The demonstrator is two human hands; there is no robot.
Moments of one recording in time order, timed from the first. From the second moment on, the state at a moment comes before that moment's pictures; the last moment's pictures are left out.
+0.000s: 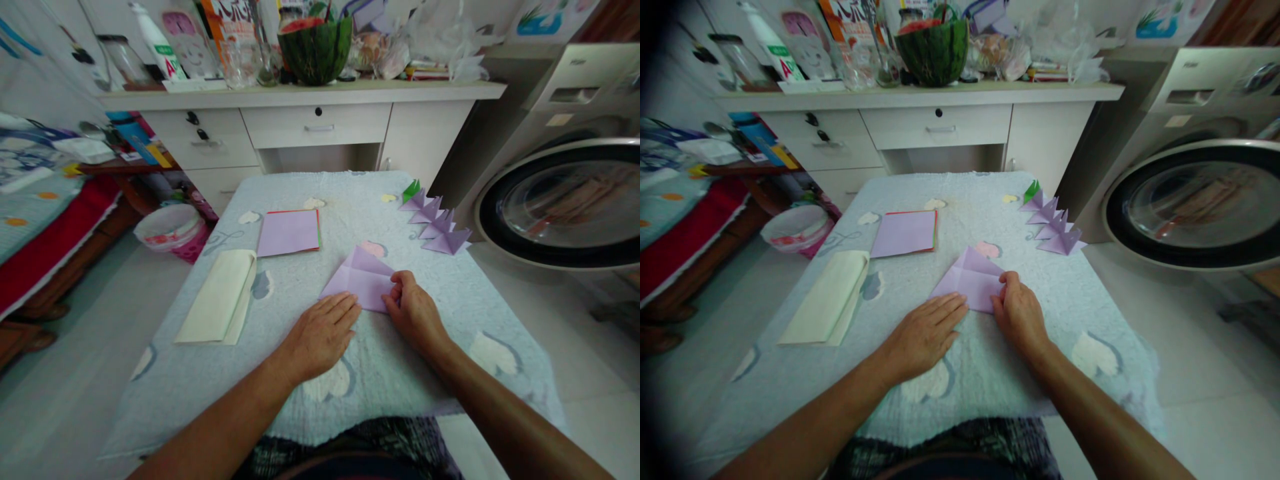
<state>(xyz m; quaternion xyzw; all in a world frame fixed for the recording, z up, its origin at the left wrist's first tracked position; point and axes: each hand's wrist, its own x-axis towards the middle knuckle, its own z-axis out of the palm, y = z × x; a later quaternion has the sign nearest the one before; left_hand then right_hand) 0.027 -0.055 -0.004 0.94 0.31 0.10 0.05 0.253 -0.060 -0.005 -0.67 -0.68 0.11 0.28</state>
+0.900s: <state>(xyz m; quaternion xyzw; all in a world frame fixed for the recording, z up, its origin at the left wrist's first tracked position) 0.028 -0.054 -0.005 0.94 0.31 0.09 0.04 0.252 -0.060 0.006 -0.49 -0.86 0.01 0.12</state>
